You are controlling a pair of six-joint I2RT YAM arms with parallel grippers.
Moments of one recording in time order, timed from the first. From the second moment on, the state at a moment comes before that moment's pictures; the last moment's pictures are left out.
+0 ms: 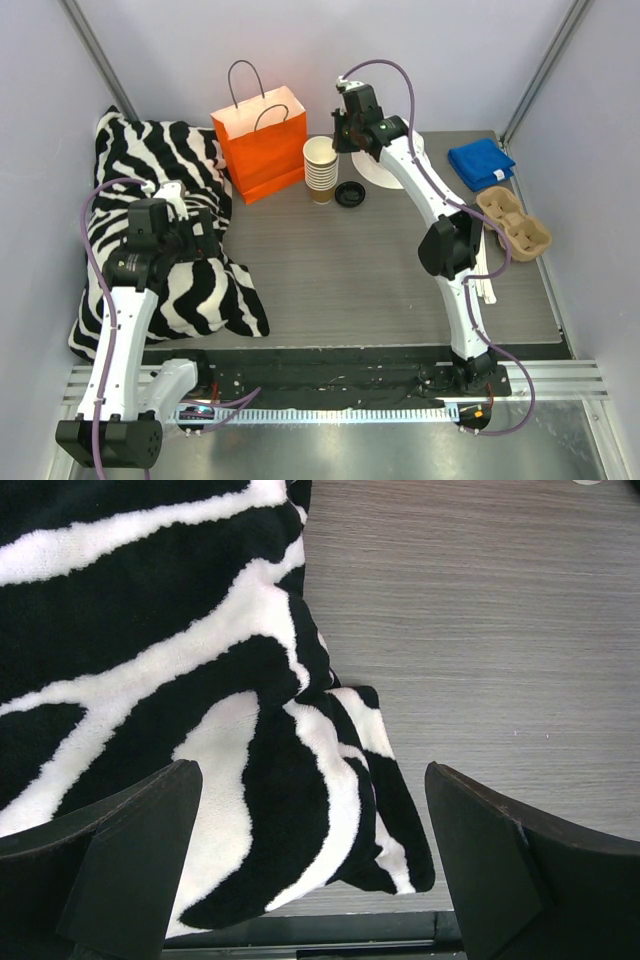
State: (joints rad) left arm -0.01 0.91 1.04 -0.84 0.03 -0.14; right arm 0.48 2.28 2.40 -0.73 0.05 0.25
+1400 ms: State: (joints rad) left arm -0.01 0.82 1.03 -0.80 0.16 -0.07; right arm 0.40 1.48 1.79 -0.69 -0.36 0.00
